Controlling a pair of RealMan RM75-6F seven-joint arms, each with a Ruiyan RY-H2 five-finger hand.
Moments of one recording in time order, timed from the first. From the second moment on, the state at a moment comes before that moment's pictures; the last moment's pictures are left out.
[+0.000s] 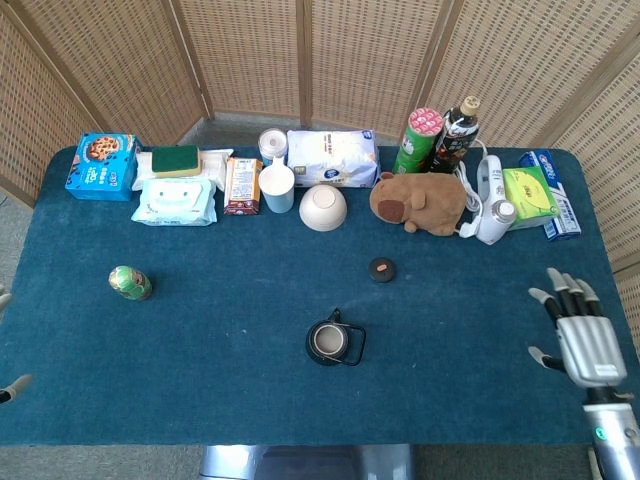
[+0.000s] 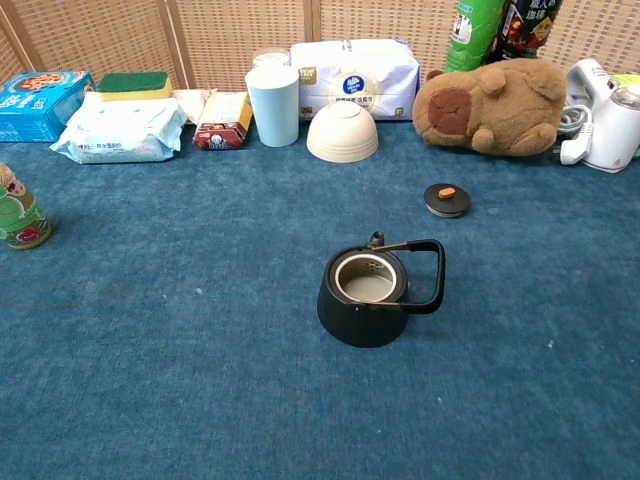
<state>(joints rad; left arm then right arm) 0.02 -0.88 0.06 -1.75 1.65 1.64 -0.24 0.16 -1.15 0.10 -1.54 -1.50 1.36 -0.10</state>
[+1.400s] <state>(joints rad) -0.03 -0.91 0.04 -1.79 1.57 1.49 -0.12 0.67 -1.38 0.23 -1.49 -1.05 0.84 -0.47</state>
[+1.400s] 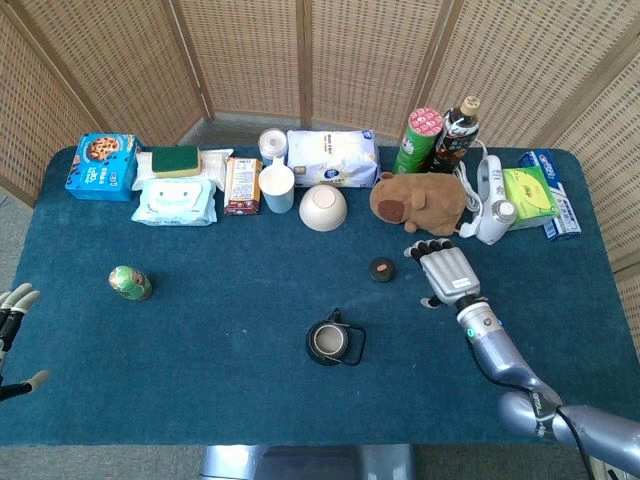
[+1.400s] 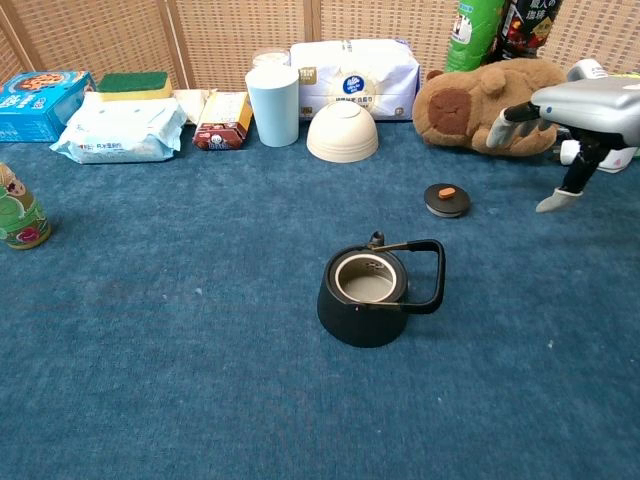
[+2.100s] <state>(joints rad) -0.03 -0.90 0.04 -1.78 1.56 1.49 -0.15 0.92 -1.59 0.23 -1.44 -0.45 0.99 -0.89</state>
